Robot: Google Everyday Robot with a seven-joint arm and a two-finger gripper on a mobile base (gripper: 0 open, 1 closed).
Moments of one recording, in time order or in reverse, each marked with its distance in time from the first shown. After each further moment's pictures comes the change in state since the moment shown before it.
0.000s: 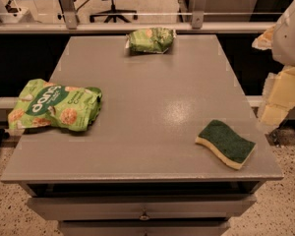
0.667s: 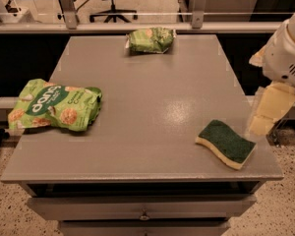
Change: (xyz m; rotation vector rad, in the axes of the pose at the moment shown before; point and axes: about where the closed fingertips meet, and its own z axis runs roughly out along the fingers) arm 0.009 0.005 0.035 -0.040 0.006 0.091
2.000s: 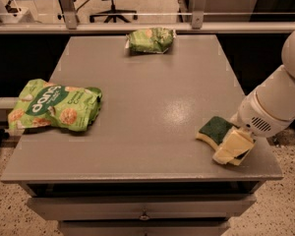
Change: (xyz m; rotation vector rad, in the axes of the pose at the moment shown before) arm 0.017 0.036 0.116 -0.100 -0.050 0.294
